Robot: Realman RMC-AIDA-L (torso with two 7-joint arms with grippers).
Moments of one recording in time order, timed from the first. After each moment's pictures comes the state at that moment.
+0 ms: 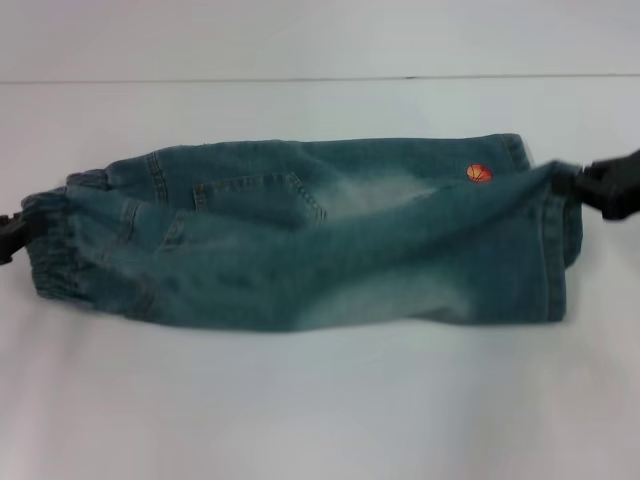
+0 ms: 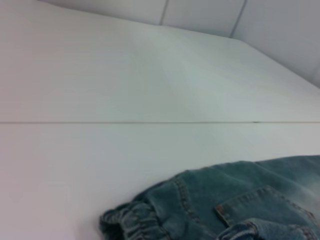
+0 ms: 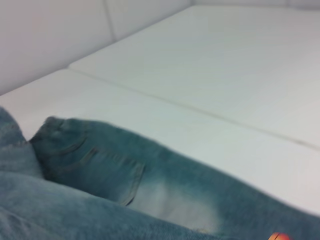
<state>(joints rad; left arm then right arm) -0.44 -2.10 0.30 0.94 2.30 1.43 -1.71 0.54 2.08 -0.52 -0.98 -2.27 -1.49 1.69</state>
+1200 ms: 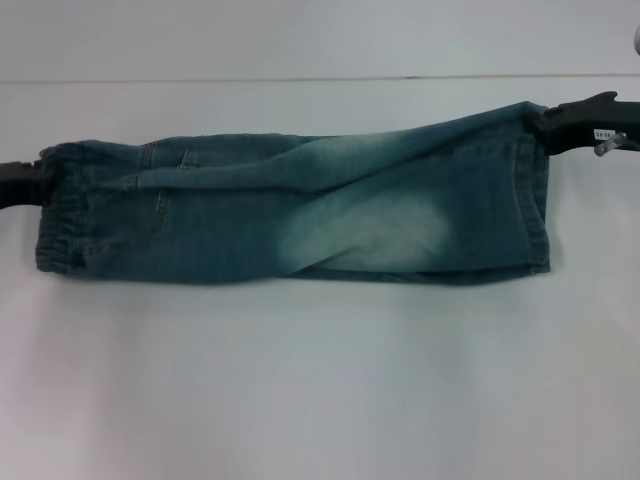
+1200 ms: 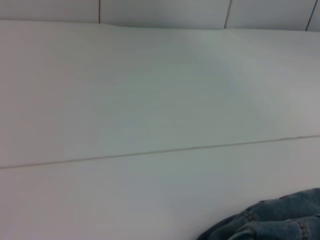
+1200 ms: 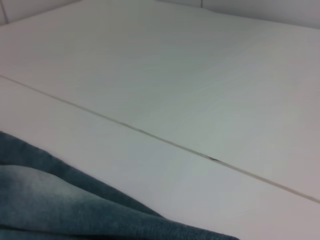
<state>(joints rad) -0.53 -2.16 0.47 0.88 2.28 0.99 -1.73 0.66 2.08 -0.77 -0.78 -2.26 -0.91 1.78</state>
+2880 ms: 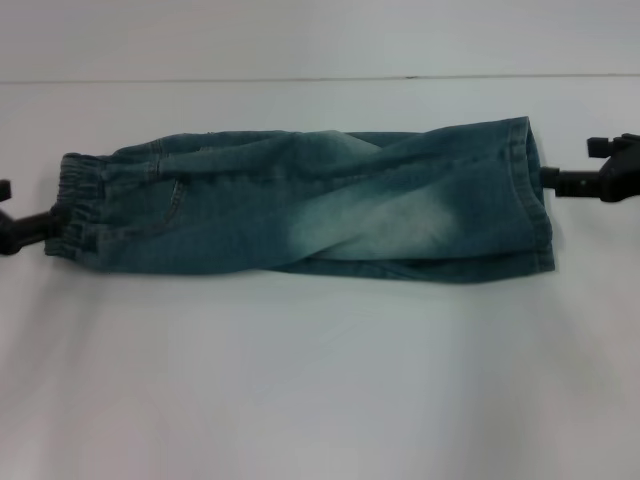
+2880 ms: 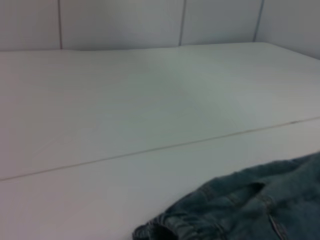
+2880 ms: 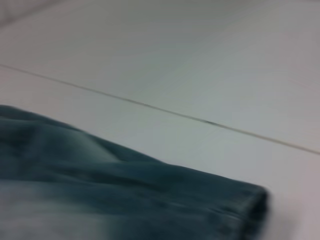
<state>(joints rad) -0.36 -2.15 0.49 0.96 2.11 1.20 -1.53 0.45 2.08 -0.77 -1.00 -2.18 -1.18 1.80</state>
